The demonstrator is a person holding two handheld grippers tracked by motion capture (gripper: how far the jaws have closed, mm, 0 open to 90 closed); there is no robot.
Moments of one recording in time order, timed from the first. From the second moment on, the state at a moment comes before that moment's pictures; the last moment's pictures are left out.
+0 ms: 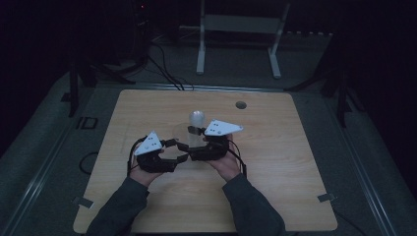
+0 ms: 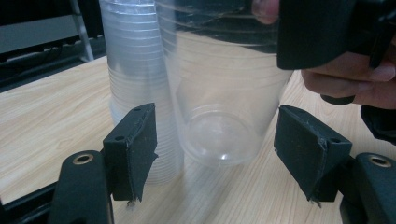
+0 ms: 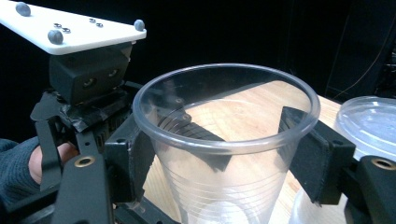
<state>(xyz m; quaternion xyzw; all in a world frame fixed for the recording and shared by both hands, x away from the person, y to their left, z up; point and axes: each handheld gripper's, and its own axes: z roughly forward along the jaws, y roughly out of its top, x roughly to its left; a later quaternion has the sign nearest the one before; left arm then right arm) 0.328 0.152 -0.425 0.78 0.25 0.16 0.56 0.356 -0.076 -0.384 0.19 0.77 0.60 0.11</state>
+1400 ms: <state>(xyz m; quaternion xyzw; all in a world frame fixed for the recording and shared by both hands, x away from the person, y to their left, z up) 0.328 0.157 -0.426 0.77 0.26 0.16 0.56 0.353 -0.116 -0.386 0.22 0.76 0.59 0.16</state>
